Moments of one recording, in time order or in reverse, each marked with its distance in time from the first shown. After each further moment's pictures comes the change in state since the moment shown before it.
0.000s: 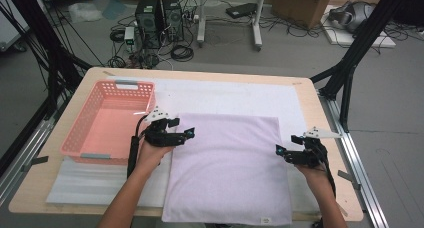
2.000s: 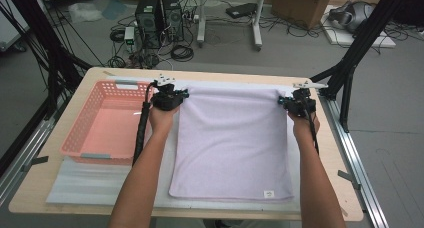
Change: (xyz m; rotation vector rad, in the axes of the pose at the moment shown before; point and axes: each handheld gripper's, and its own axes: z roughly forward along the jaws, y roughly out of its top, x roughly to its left) left arm 0.044 0.064 0.053 -0.052 0.234 0.001; right arm -0.050 0.108 0.062 -0.030 -0.207 0.009
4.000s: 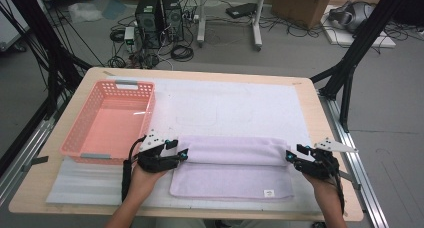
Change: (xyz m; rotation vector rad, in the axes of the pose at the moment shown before) left arm -0.049 -0.105 -0.110 0.071 -0.241 0.090; right arm 0.041 -0.122 -0.119 -0.023 0.136 0.020
